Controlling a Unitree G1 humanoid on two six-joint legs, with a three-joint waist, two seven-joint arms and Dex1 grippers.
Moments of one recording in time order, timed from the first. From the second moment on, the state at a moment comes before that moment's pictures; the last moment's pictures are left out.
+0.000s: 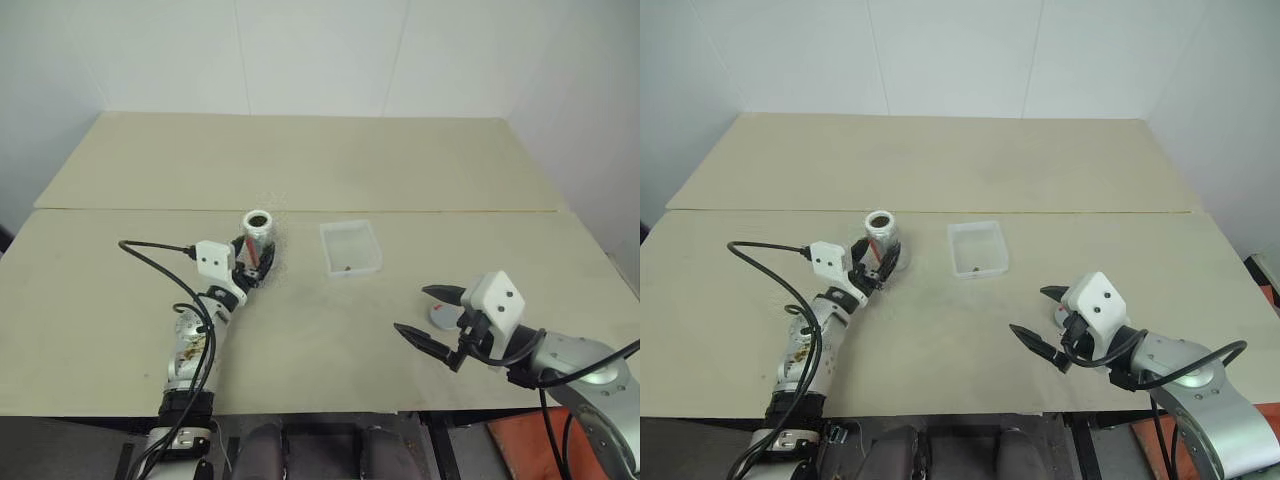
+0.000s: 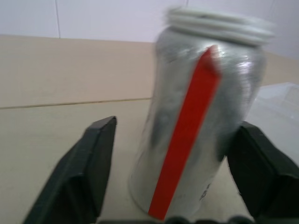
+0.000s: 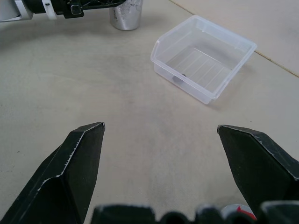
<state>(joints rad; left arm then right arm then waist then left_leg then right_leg) -0.29 0.17 0.13 0.20 -0.23 -0.04 -0.40 0.11 -0.76 -0.16 -0.74 0.51 0.65 0.63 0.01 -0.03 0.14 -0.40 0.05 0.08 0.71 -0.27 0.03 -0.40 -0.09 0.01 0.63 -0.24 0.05</state>
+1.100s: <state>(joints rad) 0.21 0.81 0.42 -0.32 -0.87 0.36 -1.11 0.32 -0.94 -0.52 -0.68 0.59 0.56 1.03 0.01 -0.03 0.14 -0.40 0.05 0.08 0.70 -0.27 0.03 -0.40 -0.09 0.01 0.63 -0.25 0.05</state>
